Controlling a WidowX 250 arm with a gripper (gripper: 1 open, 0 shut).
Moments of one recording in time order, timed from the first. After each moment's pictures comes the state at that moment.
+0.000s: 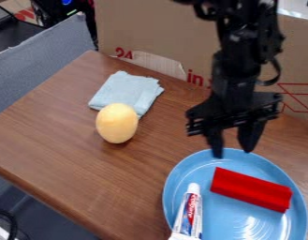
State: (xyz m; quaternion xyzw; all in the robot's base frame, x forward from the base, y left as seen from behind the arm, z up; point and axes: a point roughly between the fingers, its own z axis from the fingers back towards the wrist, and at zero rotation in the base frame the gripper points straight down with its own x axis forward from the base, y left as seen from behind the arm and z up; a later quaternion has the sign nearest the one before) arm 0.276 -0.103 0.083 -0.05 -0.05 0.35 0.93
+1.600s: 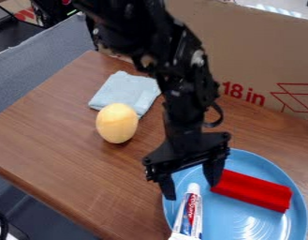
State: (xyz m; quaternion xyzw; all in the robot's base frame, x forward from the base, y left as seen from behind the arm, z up) arm 0.243 -0.072 0.030 -0.08 -0.02 0.37 0.92
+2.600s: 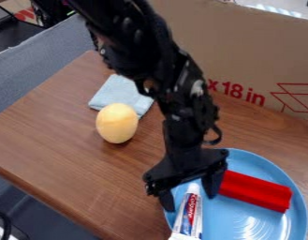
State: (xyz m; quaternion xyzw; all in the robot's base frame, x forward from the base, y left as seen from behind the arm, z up) arm 0.238 -0.080 0.008 -0.07 -0.04 0.36 0.93
